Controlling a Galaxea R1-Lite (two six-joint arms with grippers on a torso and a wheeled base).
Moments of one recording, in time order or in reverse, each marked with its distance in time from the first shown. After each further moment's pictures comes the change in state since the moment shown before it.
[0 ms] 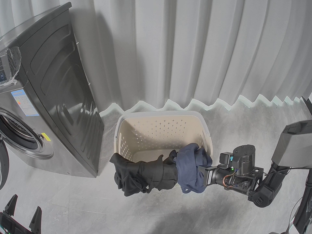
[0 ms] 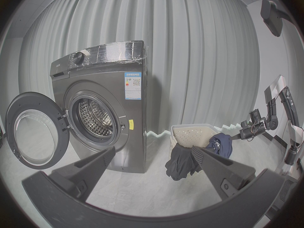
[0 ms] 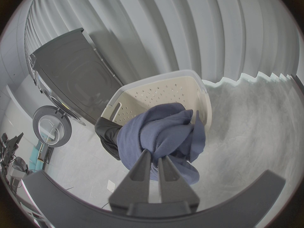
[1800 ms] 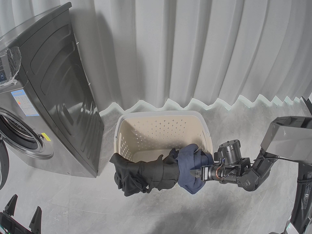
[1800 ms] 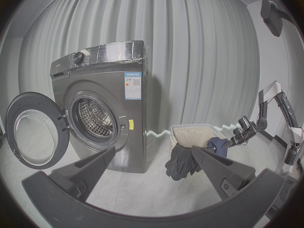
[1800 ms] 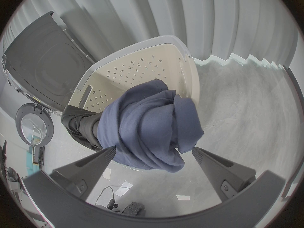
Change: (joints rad) left arm 0.000 0.000 0.000 0.000 0.000 0.000; right arm -0.088 0.126 -0.274 0.409 -0.002 0.008
